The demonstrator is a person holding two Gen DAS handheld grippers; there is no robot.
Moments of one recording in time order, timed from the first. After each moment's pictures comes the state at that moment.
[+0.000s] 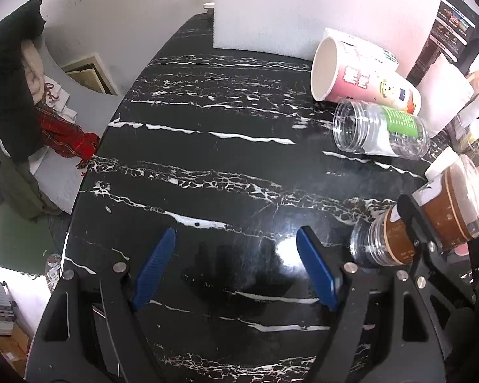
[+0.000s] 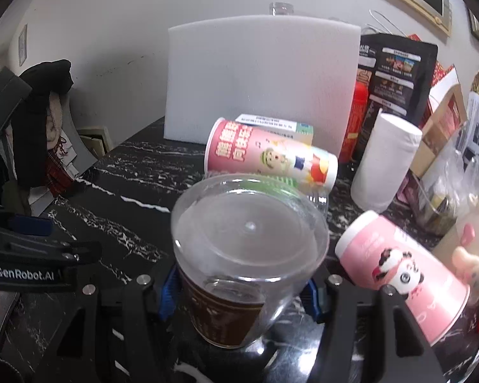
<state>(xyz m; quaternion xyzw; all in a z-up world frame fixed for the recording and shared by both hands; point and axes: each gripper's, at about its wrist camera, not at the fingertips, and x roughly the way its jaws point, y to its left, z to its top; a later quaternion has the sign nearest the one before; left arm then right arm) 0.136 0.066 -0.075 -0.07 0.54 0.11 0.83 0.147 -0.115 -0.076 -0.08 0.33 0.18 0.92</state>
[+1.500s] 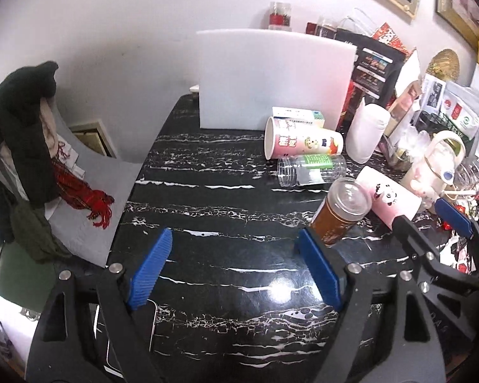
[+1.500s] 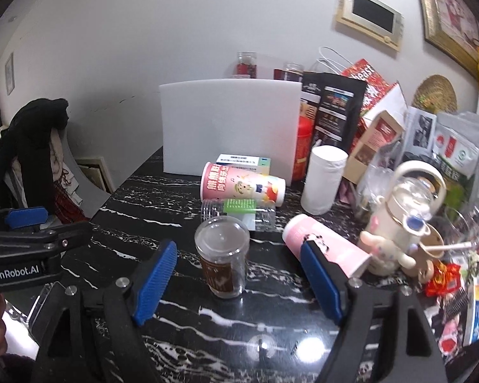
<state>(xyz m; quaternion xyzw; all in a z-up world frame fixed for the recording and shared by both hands) 0.021 0.022 0.073 -0.02 0.41 0.07 0.91 0.048 -0.158 0.038 -0.05 0.32 0.13 0.94</state>
